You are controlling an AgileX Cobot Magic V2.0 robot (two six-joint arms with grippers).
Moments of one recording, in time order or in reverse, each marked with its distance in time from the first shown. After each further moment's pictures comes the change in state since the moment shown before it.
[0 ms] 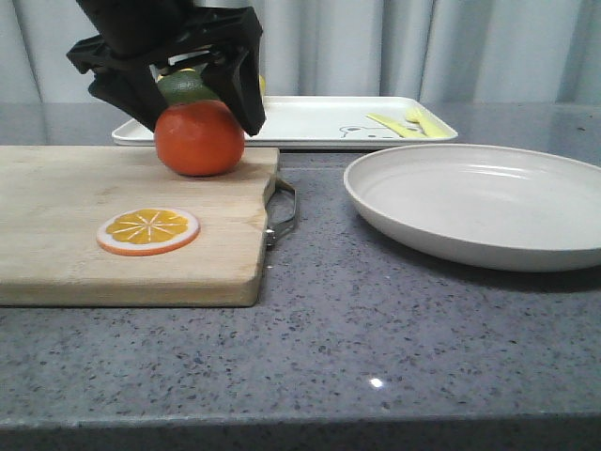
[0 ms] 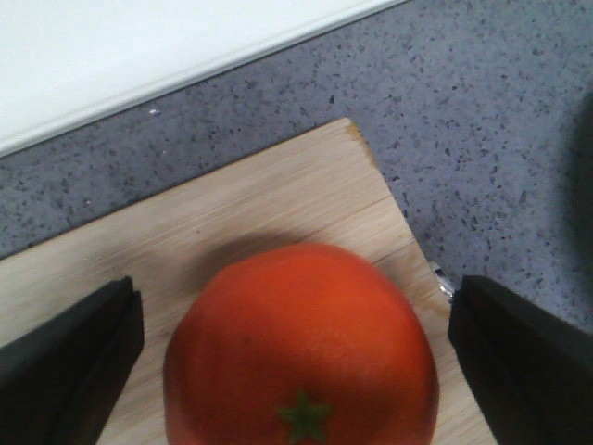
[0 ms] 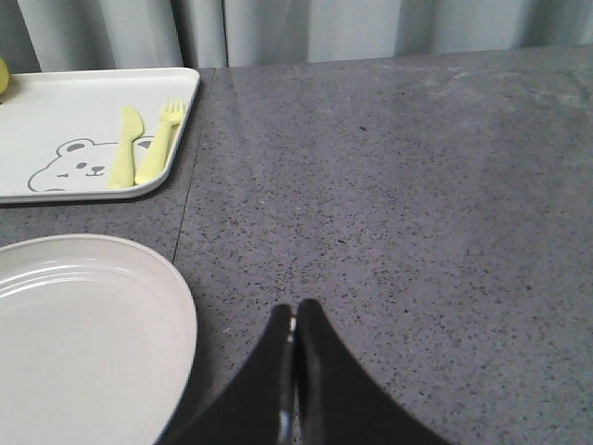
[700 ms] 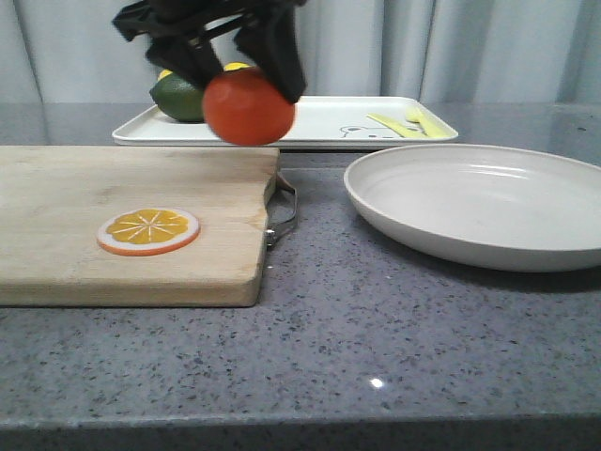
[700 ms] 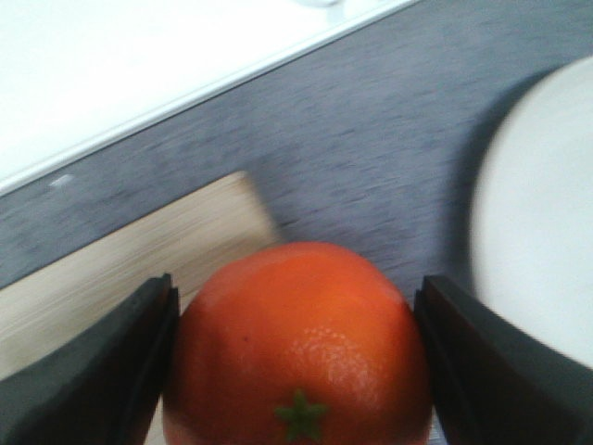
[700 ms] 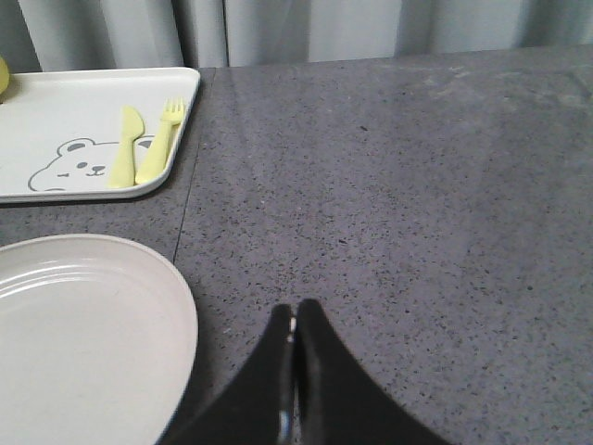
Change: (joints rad) left arm -0.109 0.005 -0.097 -0.009 0.017 0.003; right arm 0.000 0.000 0.000 0.000 0.000 0.000
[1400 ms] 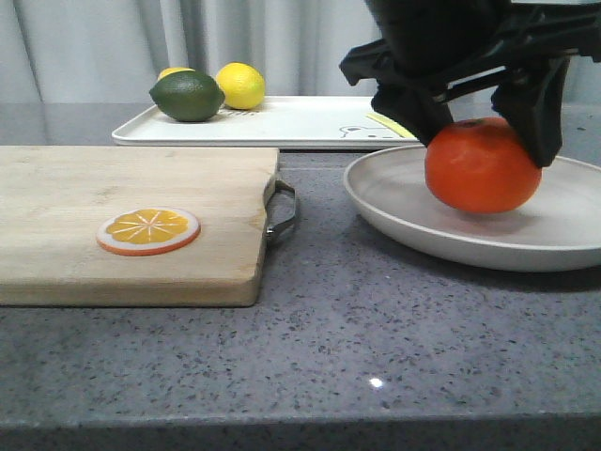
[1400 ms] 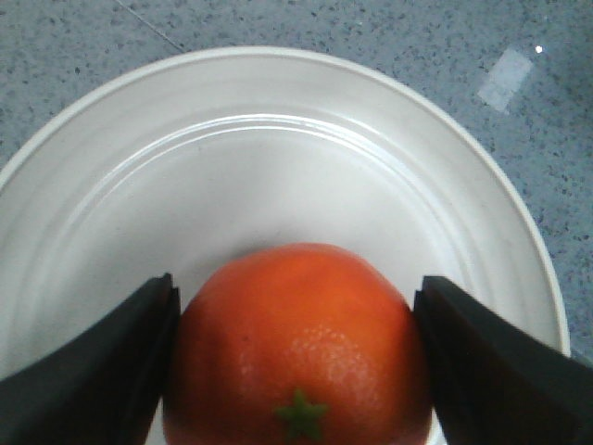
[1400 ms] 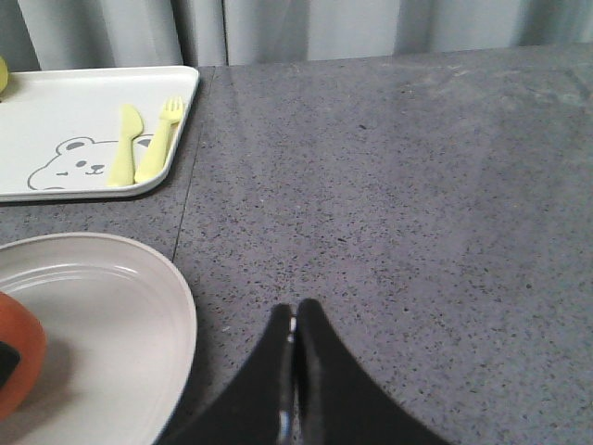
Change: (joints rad) left arm -0.309 0.238 -0.235 -0.014 -0.009 0.002; right arm 0.000 0.000 0.000 0.000 0.002 0.000
